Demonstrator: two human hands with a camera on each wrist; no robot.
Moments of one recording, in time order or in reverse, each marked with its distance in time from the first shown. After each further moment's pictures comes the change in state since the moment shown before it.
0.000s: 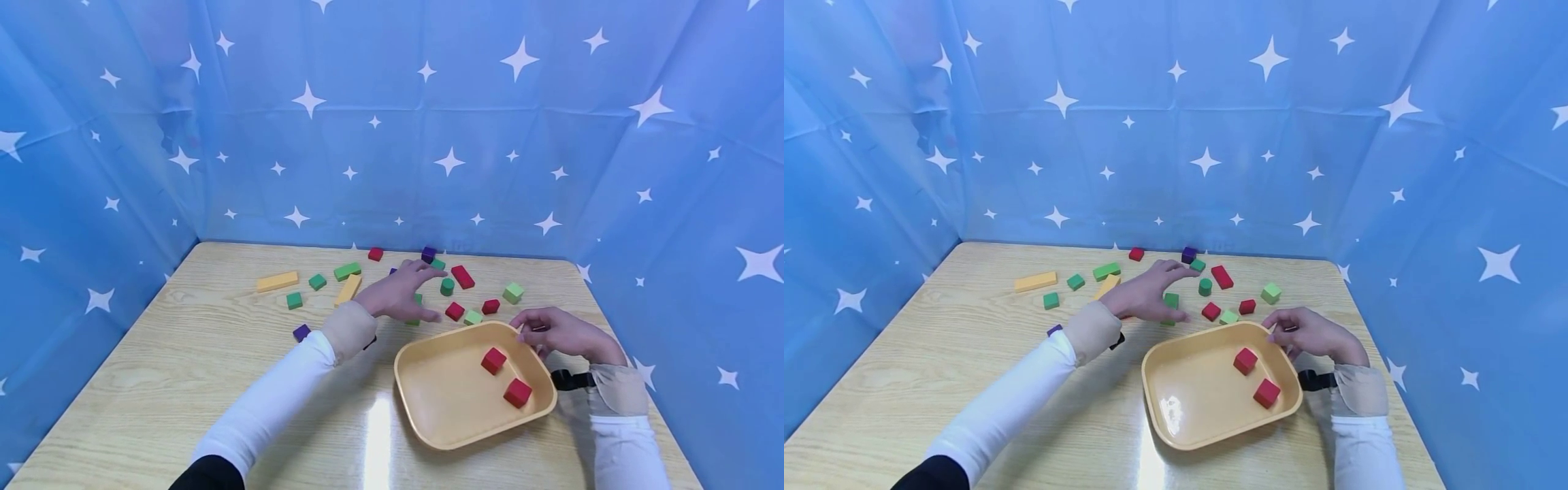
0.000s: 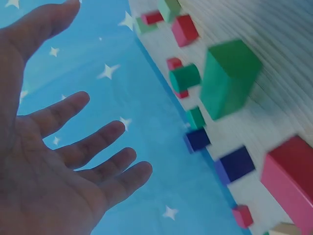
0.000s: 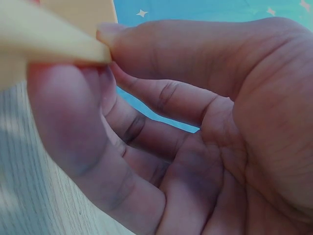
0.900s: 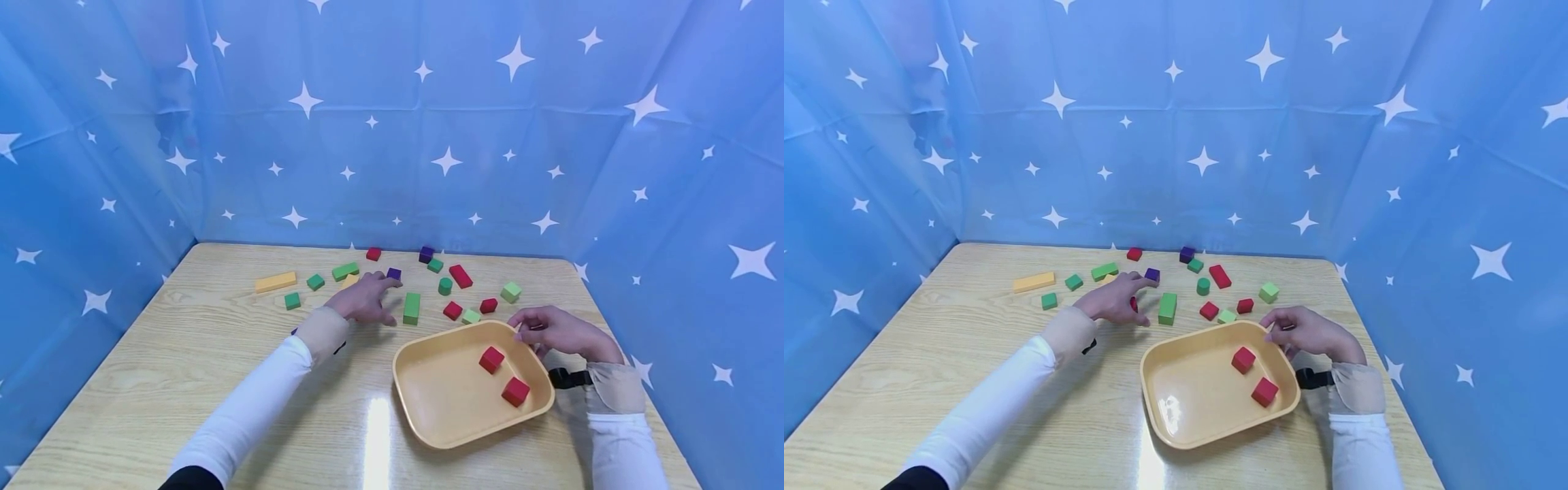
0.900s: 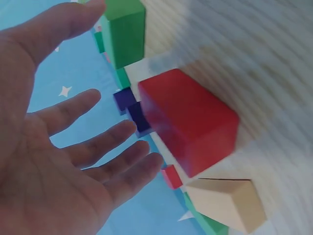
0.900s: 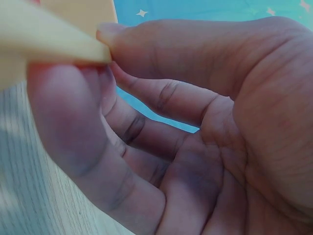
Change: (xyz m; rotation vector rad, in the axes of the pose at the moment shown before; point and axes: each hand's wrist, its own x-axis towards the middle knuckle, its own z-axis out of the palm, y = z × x) left_hand -0.012 -0.067 0.016 0.050 -0.046 -0.178; right_hand -0.001 0.001 0.000 -0.011 0.008 0.003
